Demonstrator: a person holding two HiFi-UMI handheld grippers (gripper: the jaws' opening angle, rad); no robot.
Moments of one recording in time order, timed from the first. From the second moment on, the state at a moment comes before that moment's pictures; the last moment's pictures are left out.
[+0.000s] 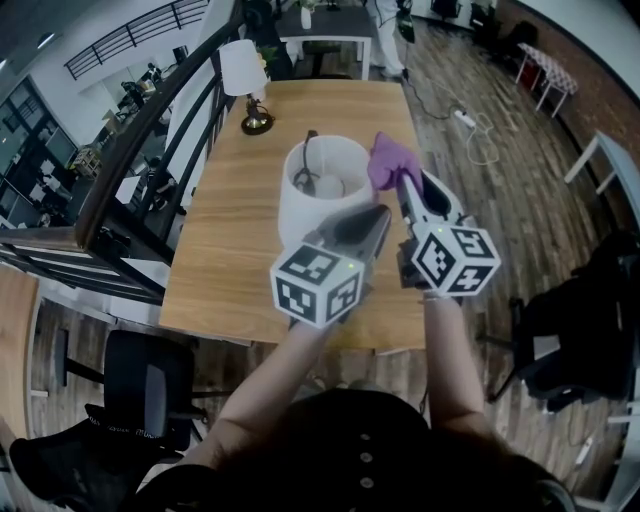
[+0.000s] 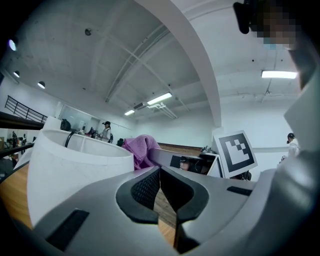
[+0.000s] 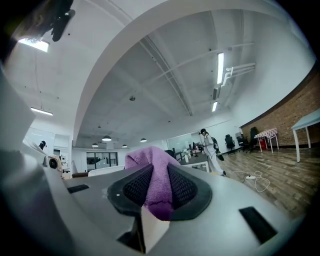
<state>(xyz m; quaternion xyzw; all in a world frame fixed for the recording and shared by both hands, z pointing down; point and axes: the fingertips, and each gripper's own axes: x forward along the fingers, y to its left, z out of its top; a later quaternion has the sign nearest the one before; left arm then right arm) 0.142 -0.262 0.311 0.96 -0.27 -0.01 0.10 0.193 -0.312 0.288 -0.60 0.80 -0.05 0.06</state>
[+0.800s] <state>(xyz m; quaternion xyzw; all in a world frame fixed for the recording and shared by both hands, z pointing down) 0.137 -0.255 0.335 0.95 -0.26 -0.01 0.14 0.170 -0.304 0.341 -0.58 0.81 -0.11 0.02</state>
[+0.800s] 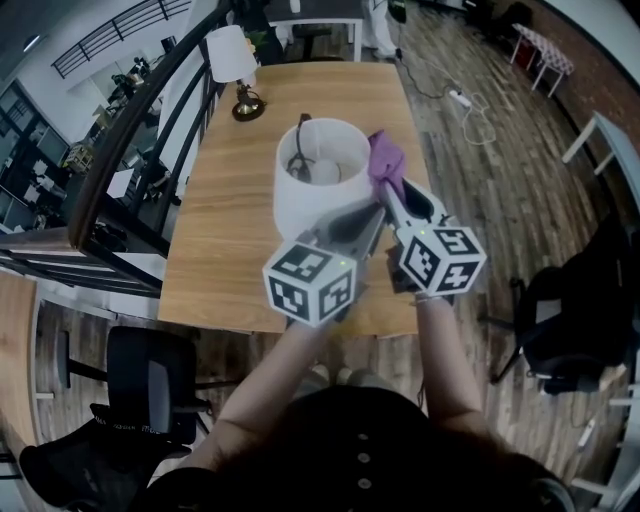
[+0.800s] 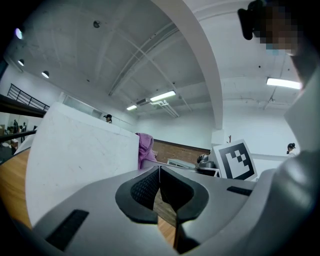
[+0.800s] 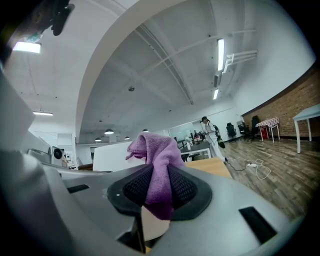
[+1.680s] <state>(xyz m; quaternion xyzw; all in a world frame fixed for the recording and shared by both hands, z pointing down) 0.131 -0.244 0.379 0.95 -0.25 0.03 0.19 0.180 -0.291 0.410 -0.59 0.79 -0.18 0.00</state>
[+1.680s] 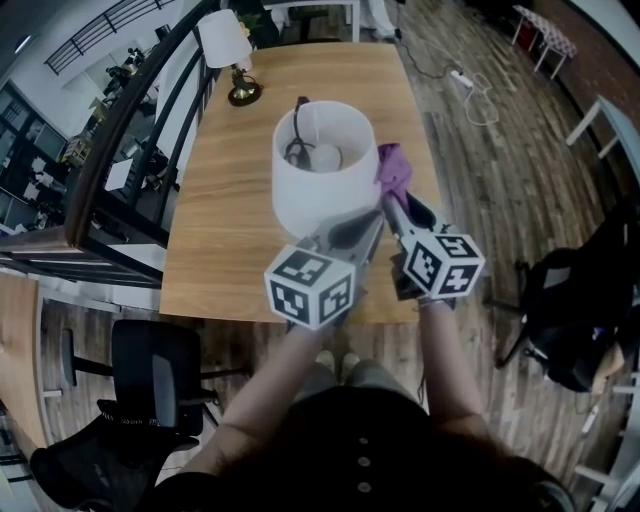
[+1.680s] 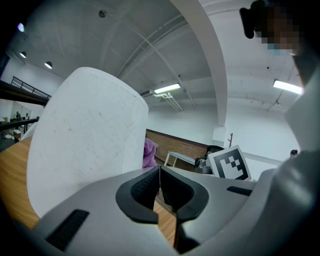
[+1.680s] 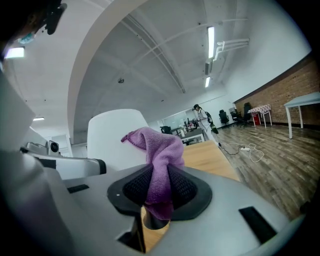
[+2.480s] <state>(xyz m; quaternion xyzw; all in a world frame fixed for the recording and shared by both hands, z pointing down) 0.125 -0.234 0.400 0.94 -0.25 0.04 0.22 0.177 -0.270 0.451 -0.59 0.77 -0.22 -0.03</state>
